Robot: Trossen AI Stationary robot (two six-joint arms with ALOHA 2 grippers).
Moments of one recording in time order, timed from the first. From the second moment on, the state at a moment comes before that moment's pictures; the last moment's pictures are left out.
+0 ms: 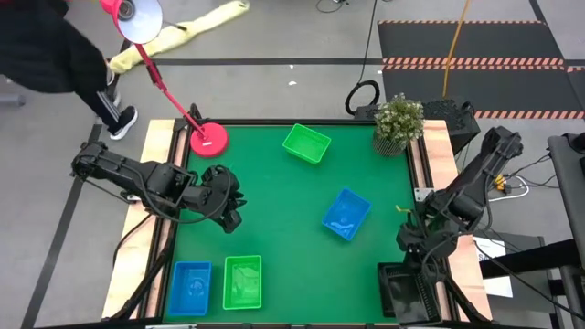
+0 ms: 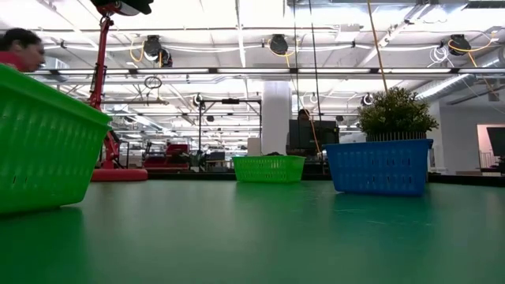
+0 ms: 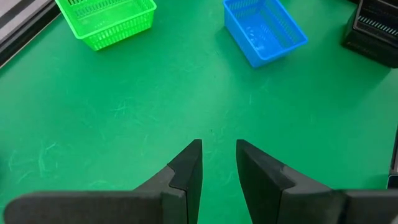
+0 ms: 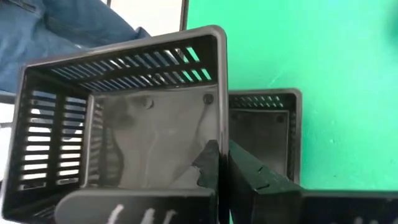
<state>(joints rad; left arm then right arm) -0.35 1.24 1.32 -1.04 -0.41 -0.76 0.87 0.82 0.71 -0.70 -0.07 0.96</state>
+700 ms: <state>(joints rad) -0.35 1.24 1.32 -1.04 -0.41 -0.77 0.88 0.82 0.56 -0.67 -0.03 0.96</state>
